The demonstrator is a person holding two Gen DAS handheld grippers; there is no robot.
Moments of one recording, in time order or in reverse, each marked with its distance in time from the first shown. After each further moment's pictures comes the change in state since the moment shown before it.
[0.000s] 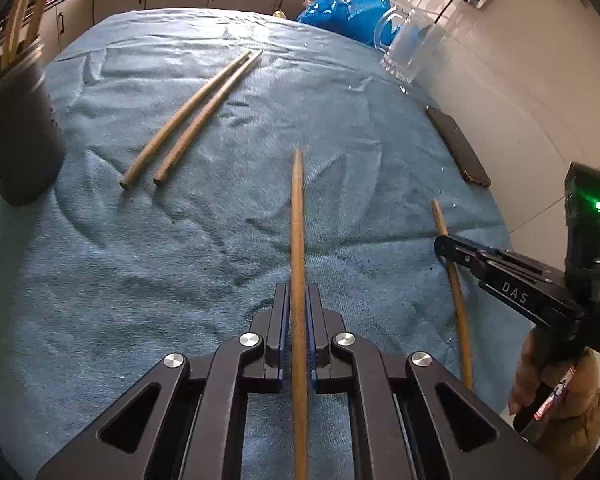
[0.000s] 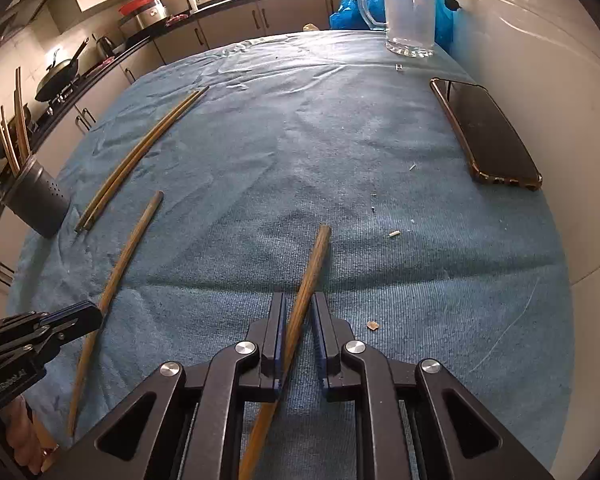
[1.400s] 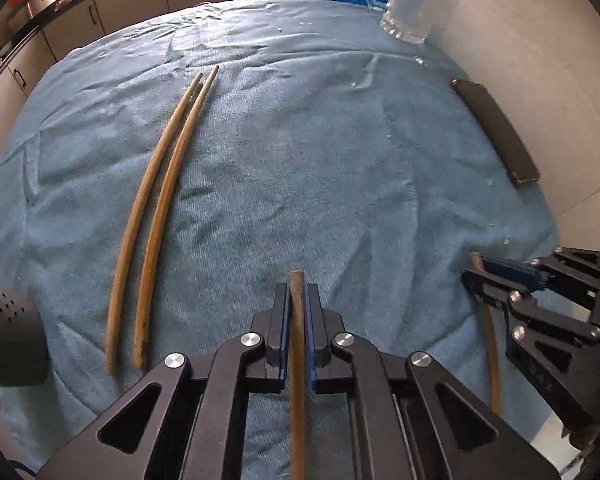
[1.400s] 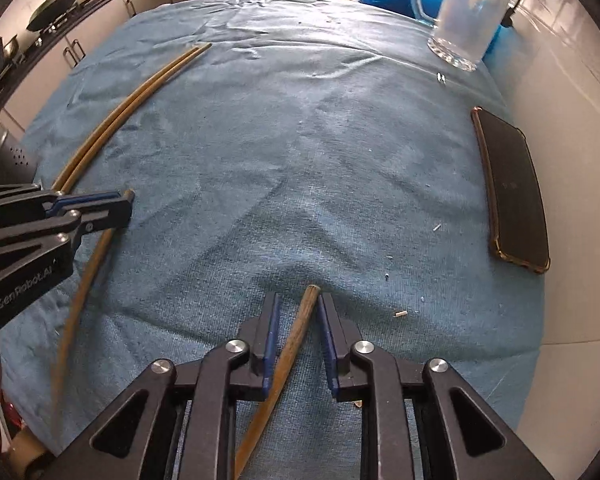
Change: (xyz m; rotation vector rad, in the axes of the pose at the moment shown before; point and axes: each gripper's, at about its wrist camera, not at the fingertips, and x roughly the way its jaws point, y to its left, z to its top) left arm 0.071 -0.027 0.099 0.201 0.157 0.124; right arm 0.038 0.029 0.056 -0.183 0.206 -0.118
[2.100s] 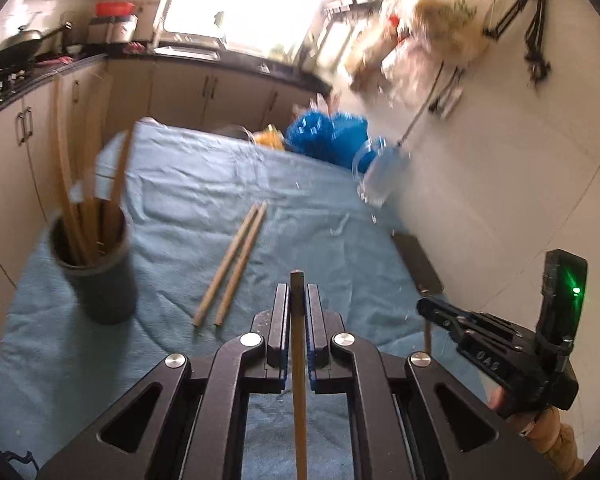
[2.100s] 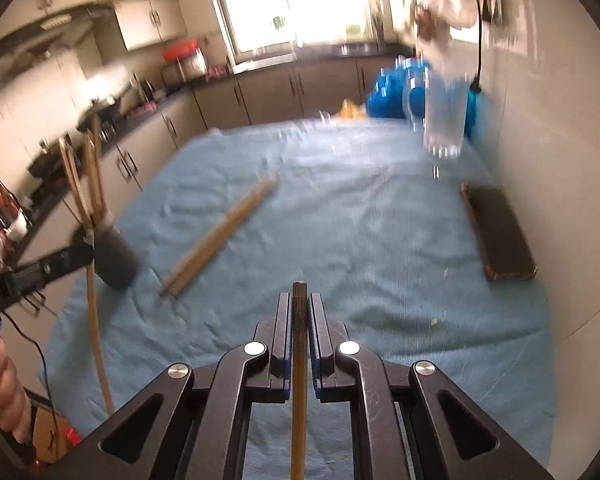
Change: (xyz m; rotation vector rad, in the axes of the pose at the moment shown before) left arm -0.172 0.061 -0.090 -0.215 -0.527 -0.159; right arm -0.120 0.028 -0.050 0.121 -0.484 0.150
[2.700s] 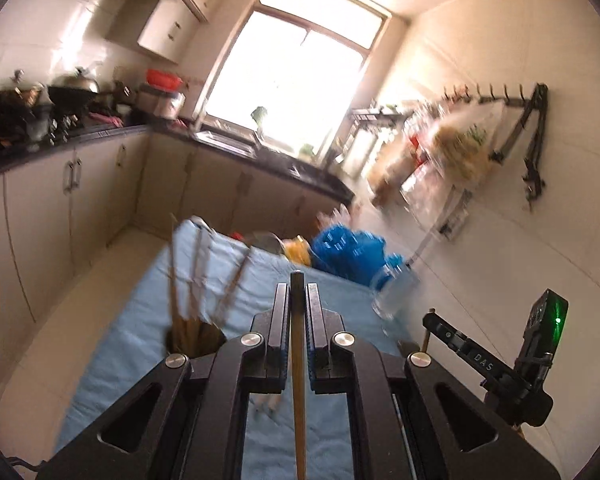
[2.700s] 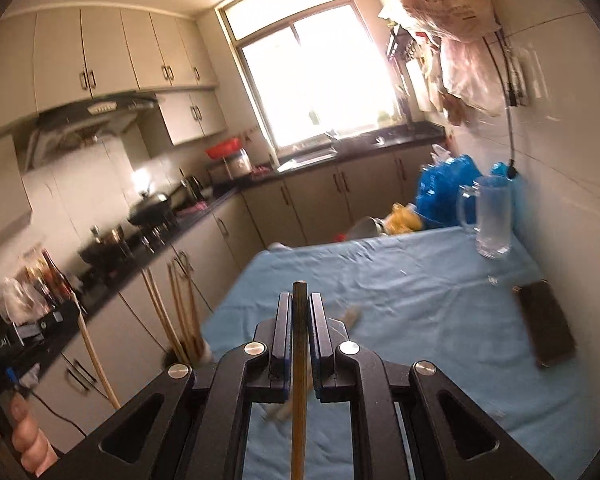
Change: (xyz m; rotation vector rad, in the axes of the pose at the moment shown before) left arm -0.124 0.053 0.055 -0.090 -0.370 0.064; right arm -0.042 0.072 0.067 0.066 -0.327 0.175
